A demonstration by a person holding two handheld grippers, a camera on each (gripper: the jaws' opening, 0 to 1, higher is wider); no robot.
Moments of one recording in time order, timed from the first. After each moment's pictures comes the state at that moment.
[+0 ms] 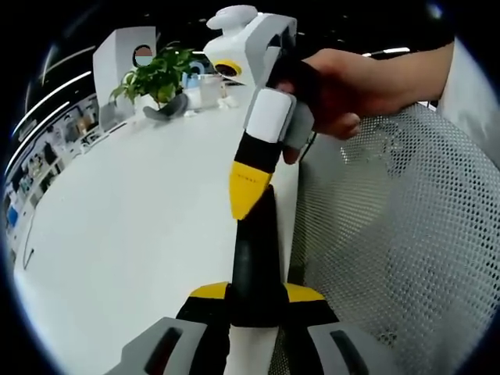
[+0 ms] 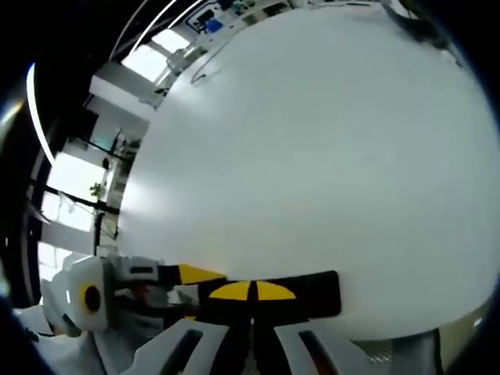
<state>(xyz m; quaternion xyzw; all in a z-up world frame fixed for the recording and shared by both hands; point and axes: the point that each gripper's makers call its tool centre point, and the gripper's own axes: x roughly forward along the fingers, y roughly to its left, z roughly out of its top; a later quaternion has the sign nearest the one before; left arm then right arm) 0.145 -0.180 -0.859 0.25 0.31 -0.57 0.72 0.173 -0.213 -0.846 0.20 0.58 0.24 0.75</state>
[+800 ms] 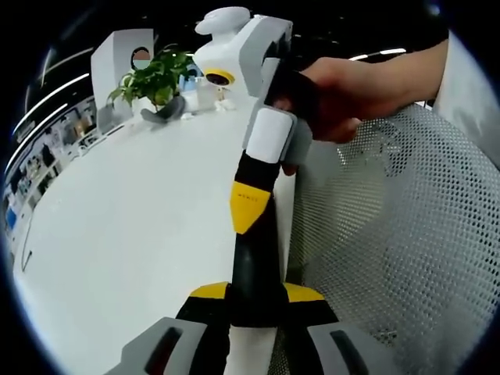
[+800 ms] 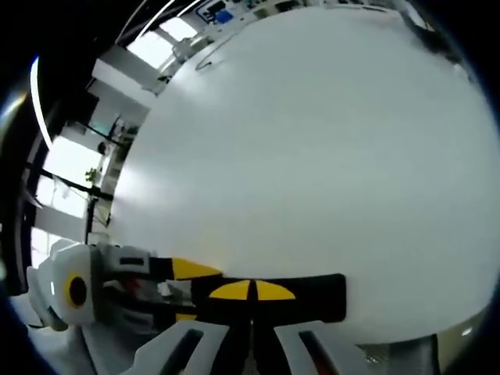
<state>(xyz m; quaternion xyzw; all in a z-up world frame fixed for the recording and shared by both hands) 0.144 -0.181 -0.859 0.24 0.31 -0.58 0.72 0.172 -0.212 -0.853 0.18 0.59 0.23 0.75</state>
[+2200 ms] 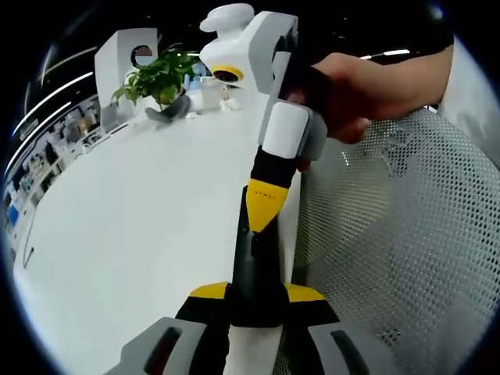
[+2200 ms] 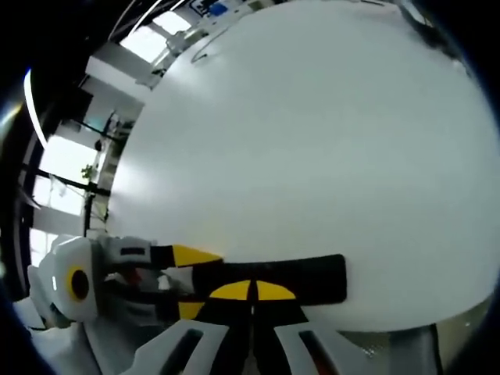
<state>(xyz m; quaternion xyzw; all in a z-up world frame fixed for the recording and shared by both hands) 0.149 -0.178 -0.859 0.24 0.31 -0.57 0.72 0.162 -0.212 -0.850 0.16 0.61 0.23 0.74</state>
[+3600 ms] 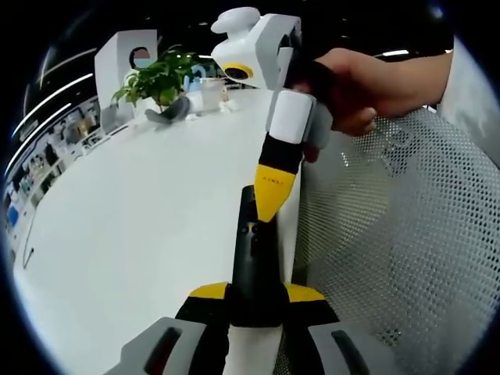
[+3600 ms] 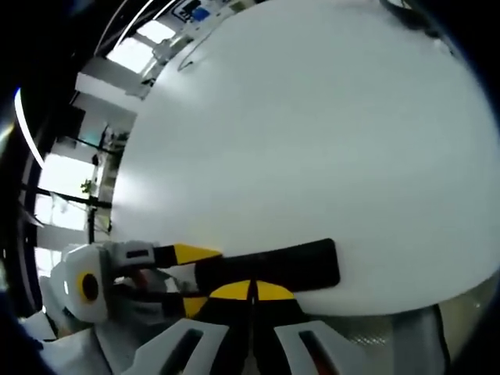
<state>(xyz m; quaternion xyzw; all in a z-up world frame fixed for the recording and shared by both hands) 0.150 -0.178 -0.859 0.24 0.30 -0.57 0.73 0.156 -0.217 -0.845 0.19 0.62 0.21 0.73</state>
